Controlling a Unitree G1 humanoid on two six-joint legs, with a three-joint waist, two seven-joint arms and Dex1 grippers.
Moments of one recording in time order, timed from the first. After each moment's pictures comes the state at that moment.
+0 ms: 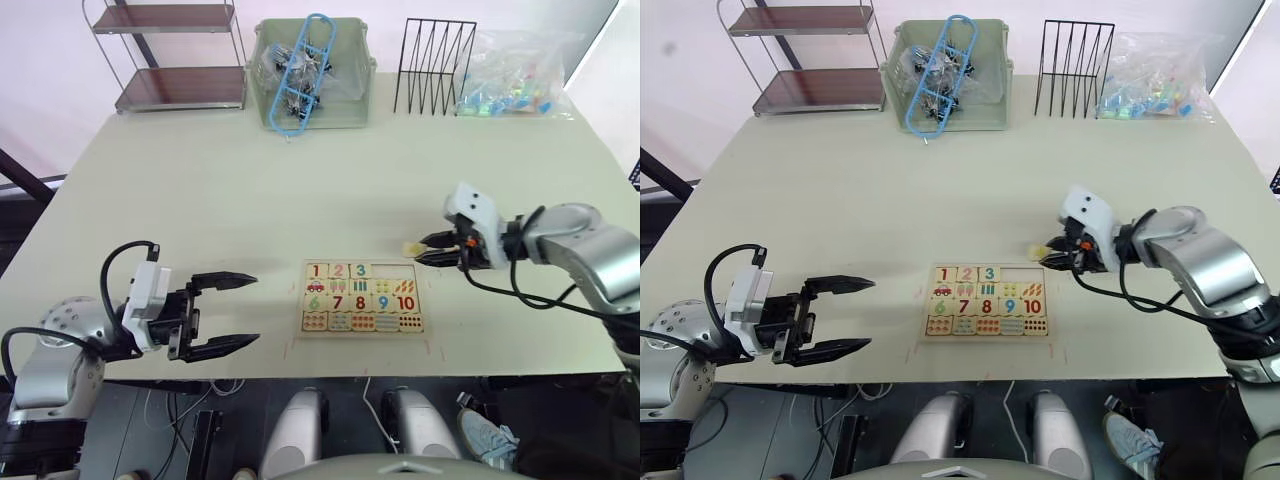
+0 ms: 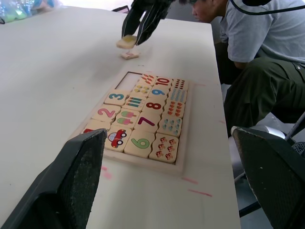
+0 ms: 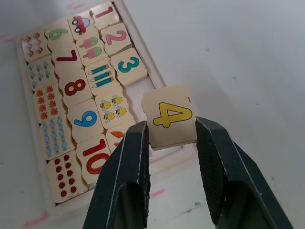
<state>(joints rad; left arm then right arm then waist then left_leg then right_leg) 0.06 0.80 0.27 -0.11 -0.63 0.09 -1.49 -0.68 -0.81 0.30 -0.26 0.39 0.94 1.01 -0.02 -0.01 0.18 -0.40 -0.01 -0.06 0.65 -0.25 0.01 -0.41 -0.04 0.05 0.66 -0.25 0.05</state>
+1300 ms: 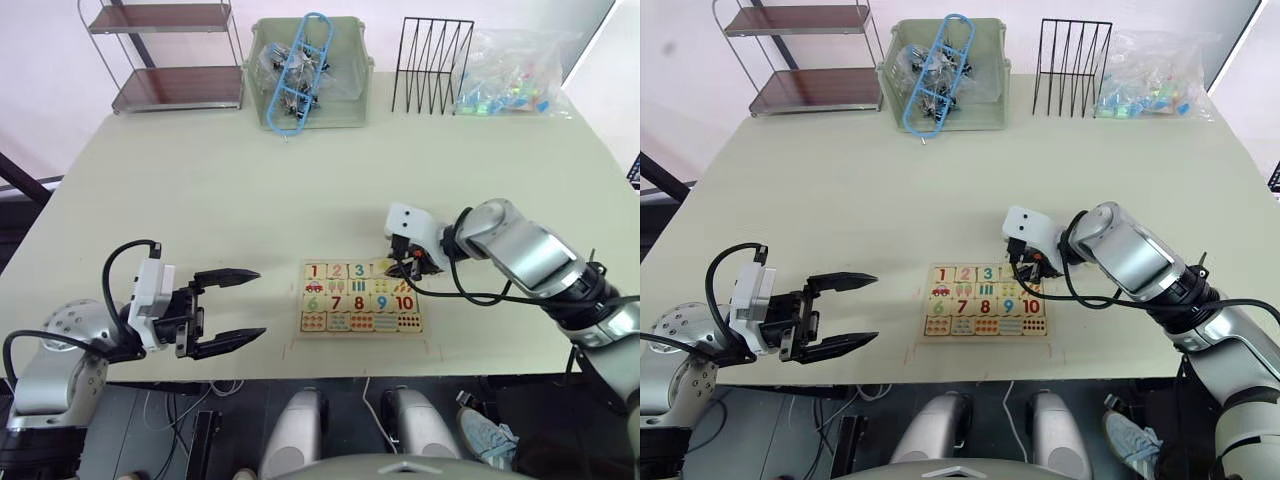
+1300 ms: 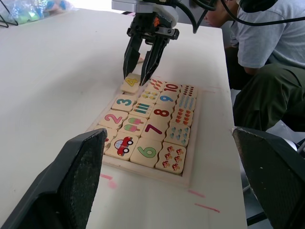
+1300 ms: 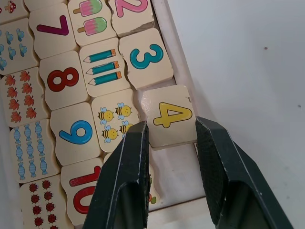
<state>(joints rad) 0.08 0.79 0.27 -0.17 -0.65 0.12 -1.41 -0.85 -0.67 0.59 -0.18 0.19 1.02 1.00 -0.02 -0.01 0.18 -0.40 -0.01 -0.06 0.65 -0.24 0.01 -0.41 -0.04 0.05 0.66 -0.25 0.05</state>
